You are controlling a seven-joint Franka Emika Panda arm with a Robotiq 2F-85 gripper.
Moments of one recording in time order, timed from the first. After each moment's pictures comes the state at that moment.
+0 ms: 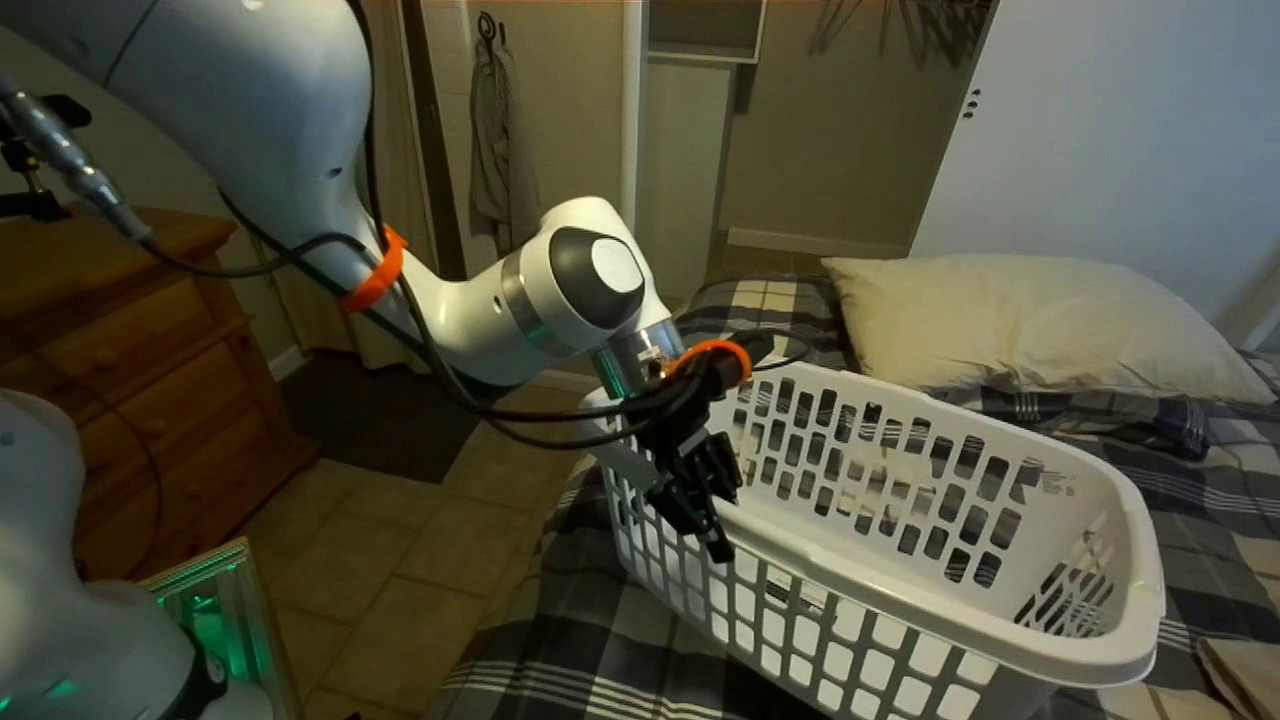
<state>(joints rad) -0.11 -0.01 -0.12 -2.40 -1.10 2.30 -1.40</state>
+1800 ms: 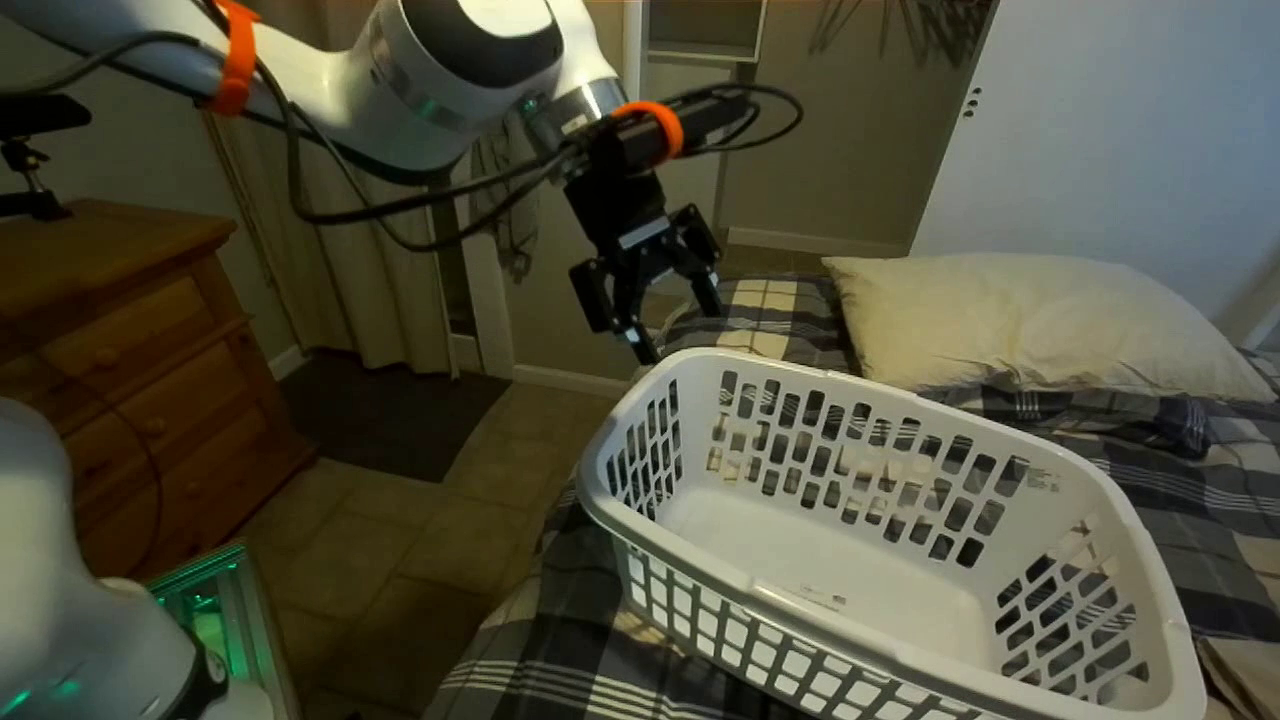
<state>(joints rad) 0.02 -0.34 -0.05 -2.29 -0.71 2.09 -1.36</state>
